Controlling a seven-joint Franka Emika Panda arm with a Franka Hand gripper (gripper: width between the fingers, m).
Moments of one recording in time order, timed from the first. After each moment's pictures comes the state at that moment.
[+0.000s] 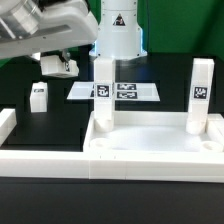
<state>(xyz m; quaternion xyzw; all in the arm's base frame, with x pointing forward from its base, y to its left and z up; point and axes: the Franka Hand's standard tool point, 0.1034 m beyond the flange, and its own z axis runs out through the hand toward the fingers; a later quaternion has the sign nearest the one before) 0.469 -0.145 0.105 -0.93 0.06 0.32 0.14</state>
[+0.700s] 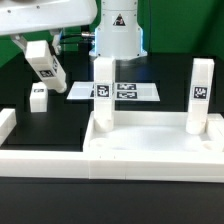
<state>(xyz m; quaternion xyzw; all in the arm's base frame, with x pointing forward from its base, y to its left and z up) 0.517 -0.156 0.133 -0.99 0.07 0.09 0.08</state>
